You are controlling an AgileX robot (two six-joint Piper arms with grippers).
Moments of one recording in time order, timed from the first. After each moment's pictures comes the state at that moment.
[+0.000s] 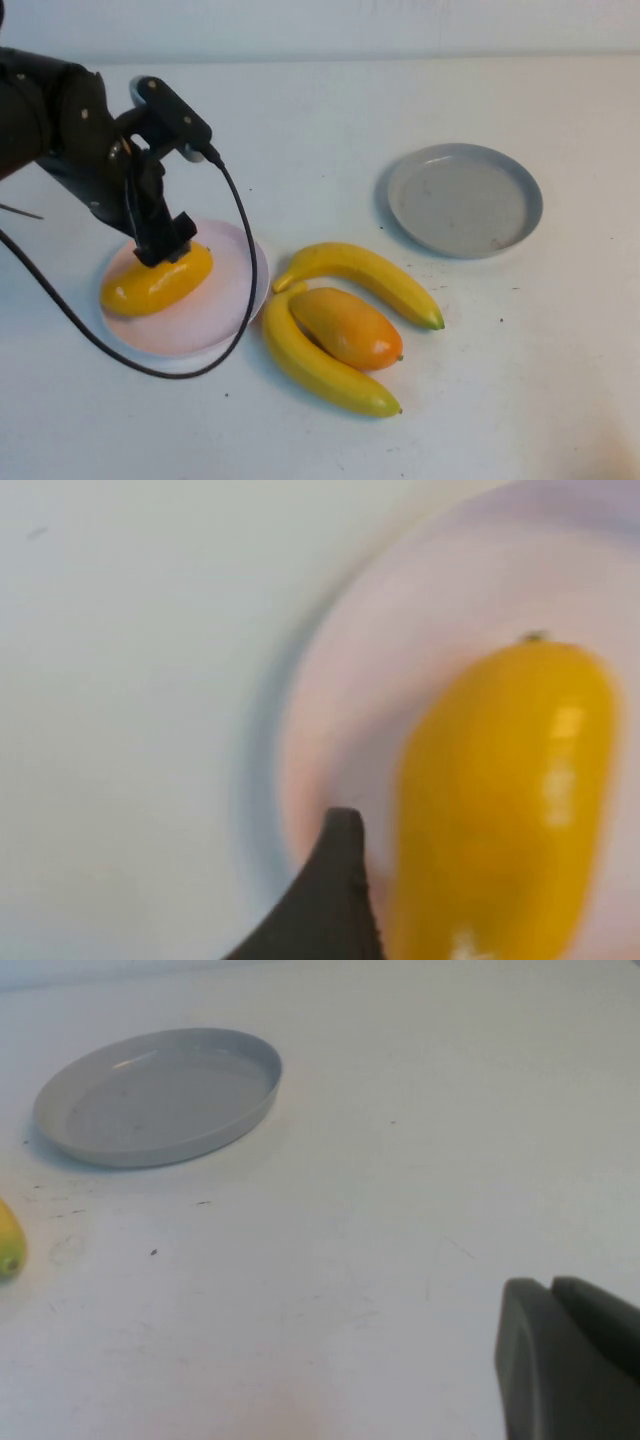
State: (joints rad) right arm 0.06 -0.01 0.02 -0.08 0.35 0.21; left arm -0.31 1.71 -1.34 0.10 0.83 0.53
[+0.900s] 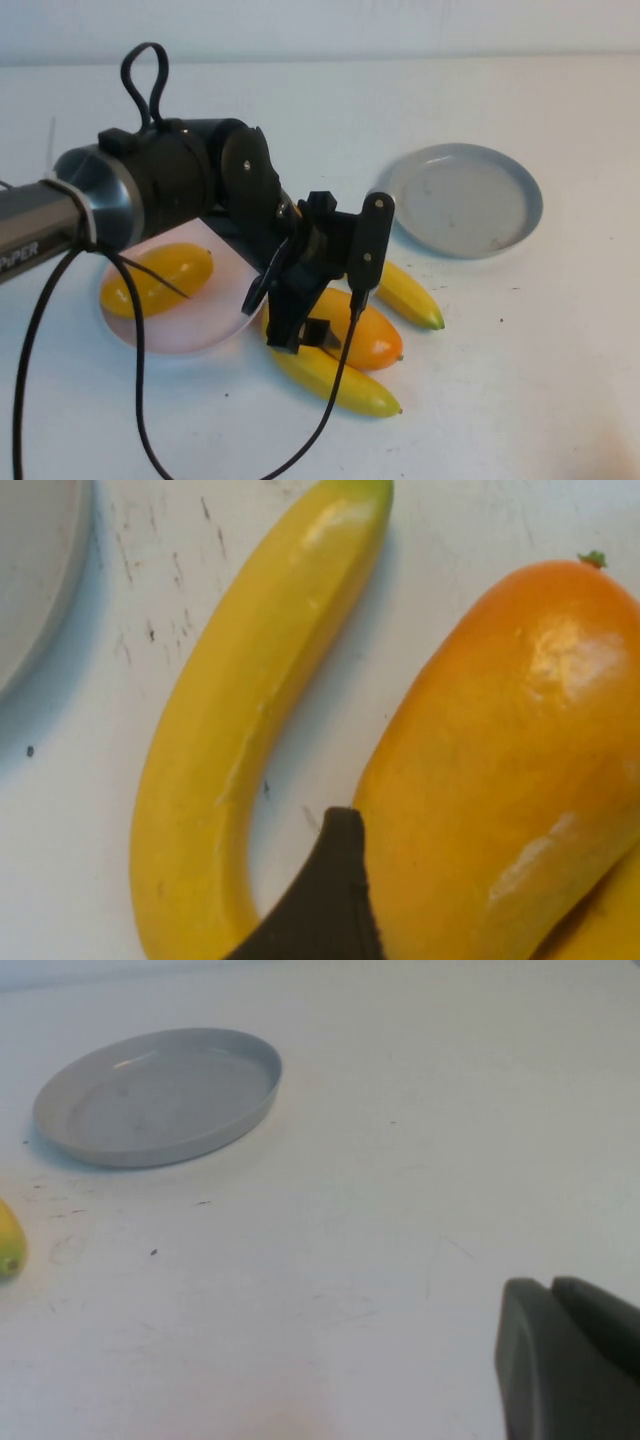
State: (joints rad) right arm 0.06 -0.01 0.02 -0.08 0.35 0.21; left arm -0.61 1.81 -1.34 -0.33 0.81 1.50
